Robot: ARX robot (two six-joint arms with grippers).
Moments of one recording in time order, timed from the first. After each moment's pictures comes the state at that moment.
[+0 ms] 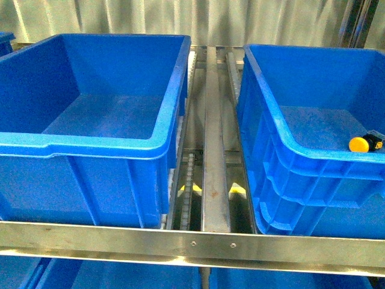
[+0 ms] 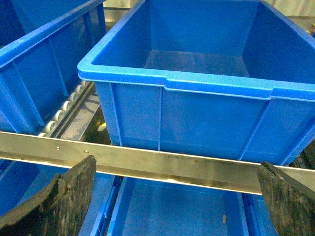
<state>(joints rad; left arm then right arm) 0.00 0.01 0.02 0.00 0.00 -0.01 0.00 0.31 0.02 0.31 0.00 0.01</state>
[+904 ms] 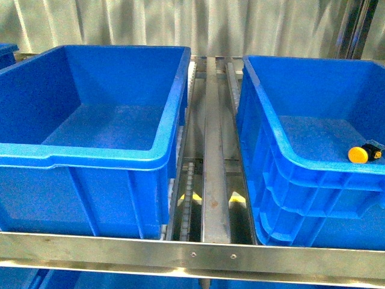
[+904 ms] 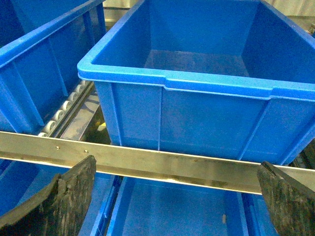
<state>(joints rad) 0.00 0.01 0.02 0.00 0.00 -0.01 0.00 0.00 0.02 0.00 0.00 0.01</state>
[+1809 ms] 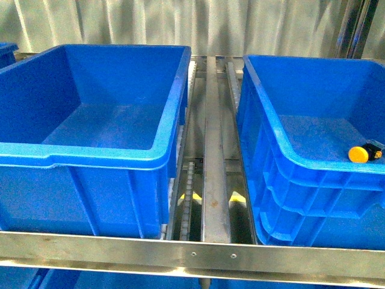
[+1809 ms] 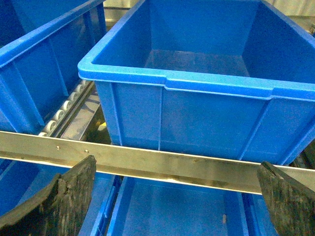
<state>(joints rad) 0.00 0.01 0.02 0.00 0.00 -0.01 0.00 0.00 0.02 0.00 0.00 0.00</state>
